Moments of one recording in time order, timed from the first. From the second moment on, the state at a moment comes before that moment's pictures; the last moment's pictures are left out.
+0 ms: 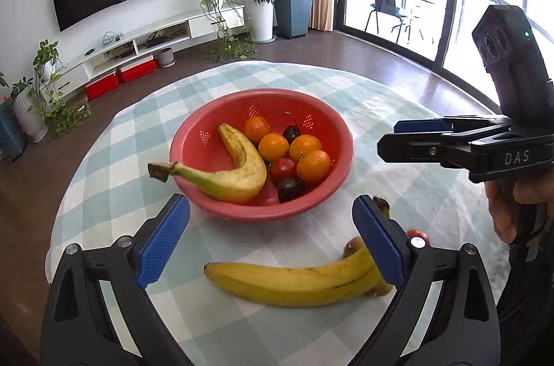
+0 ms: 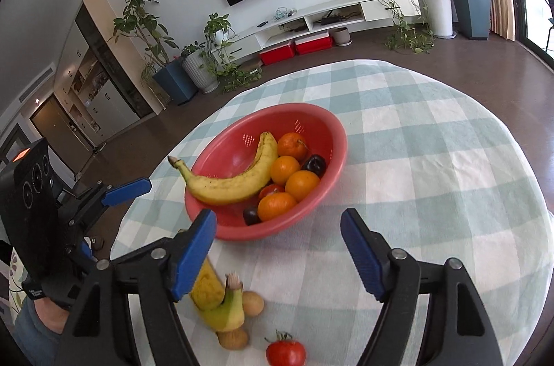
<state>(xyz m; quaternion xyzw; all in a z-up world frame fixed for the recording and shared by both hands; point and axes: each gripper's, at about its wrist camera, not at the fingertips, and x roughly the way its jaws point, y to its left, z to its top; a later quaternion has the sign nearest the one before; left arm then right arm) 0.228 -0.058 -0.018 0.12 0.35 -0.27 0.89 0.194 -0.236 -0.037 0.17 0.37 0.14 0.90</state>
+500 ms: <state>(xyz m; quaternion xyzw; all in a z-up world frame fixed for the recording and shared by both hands) 0.158 -0.042 -0.055 0.17 0.39 -0.28 0.86 0.131 -0.234 -0.077 0.20 0.39 0.14 0.89</state>
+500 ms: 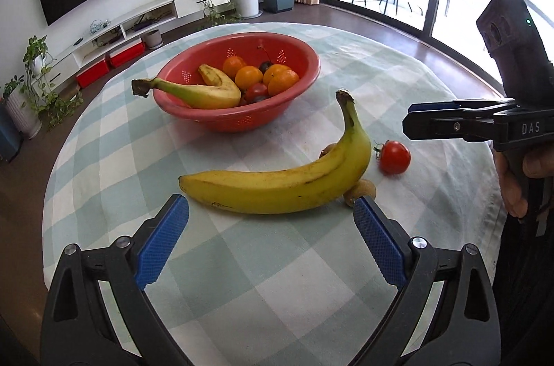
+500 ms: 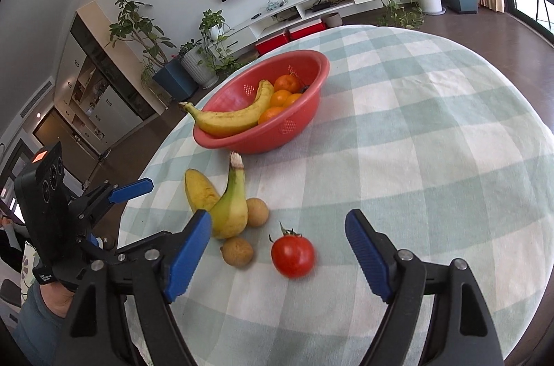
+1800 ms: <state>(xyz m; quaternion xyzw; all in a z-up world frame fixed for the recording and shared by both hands) 0.225 -0.118 -0.098 0.43 0.44 -0.41 0.67 0.132 -0.288 -0.099 0.33 0.37 0.09 0.86</state>
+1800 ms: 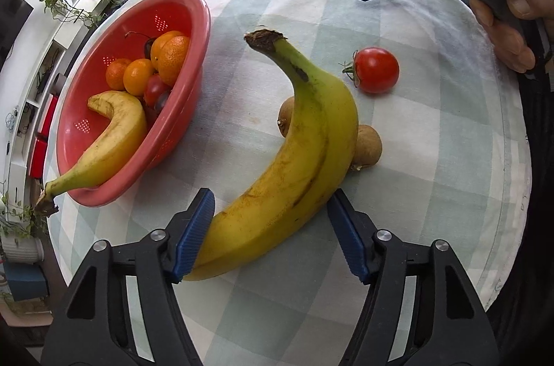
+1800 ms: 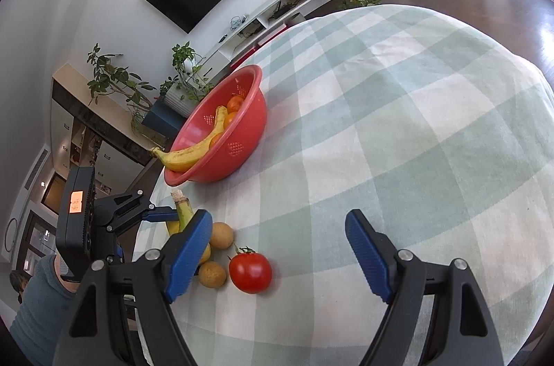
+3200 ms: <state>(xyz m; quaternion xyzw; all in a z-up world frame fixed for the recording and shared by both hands) 0.199 -0.089 -0.086 0.28 0.46 -0.34 0.77 0.131 -0.258 -0.086 0.23 0.37 0.10 0.89</state>
